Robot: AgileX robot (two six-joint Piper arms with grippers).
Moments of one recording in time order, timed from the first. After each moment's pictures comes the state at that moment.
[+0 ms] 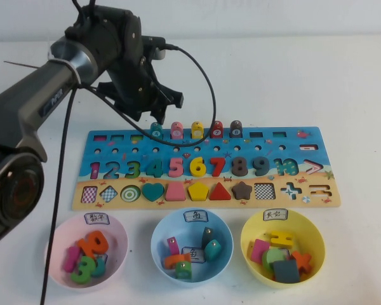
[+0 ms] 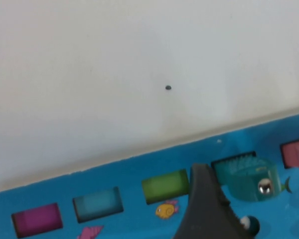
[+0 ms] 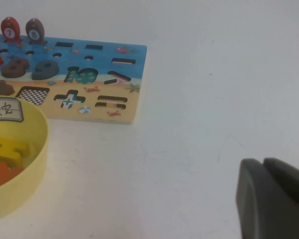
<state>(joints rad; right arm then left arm) 0.03 -0.01 0.03 0.24 0.36 -0.23 -0.41 2.28 -2.12 0.02 1.10 -0.16</state>
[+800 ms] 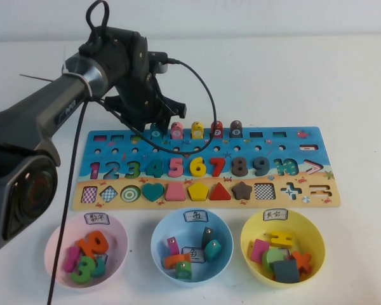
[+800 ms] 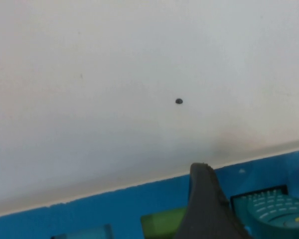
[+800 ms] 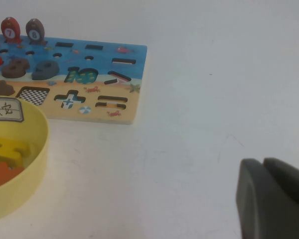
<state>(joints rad) 0.03 -0.01 0.03 0.24 0.36 -0.23 -0.41 2.36 -2.12 0.02 1.03 -0.20</state>
